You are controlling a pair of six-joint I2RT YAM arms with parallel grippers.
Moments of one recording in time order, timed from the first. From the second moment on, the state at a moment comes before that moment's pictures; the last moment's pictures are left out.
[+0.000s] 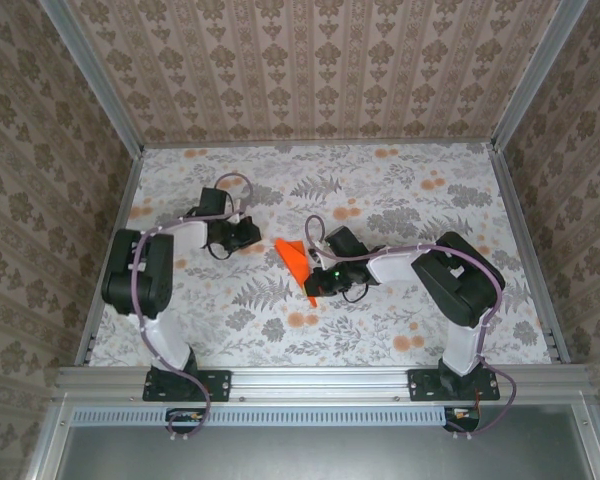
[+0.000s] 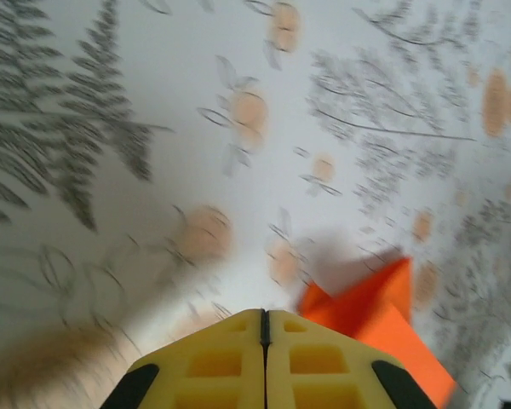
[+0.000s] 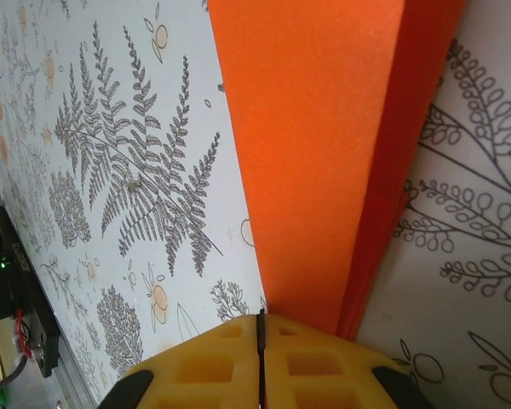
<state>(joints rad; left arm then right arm) -0.25 1.75 0.95 -0.20 0.53 -0.47 0.66 1.86 0.88 -0.04 -0.59 0.53</state>
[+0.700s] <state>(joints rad) -0.55 1.79 0.88 -0.09 0.44 -0.57 0.66 1.86 0.90 -0.09 -0.58 0.56</state>
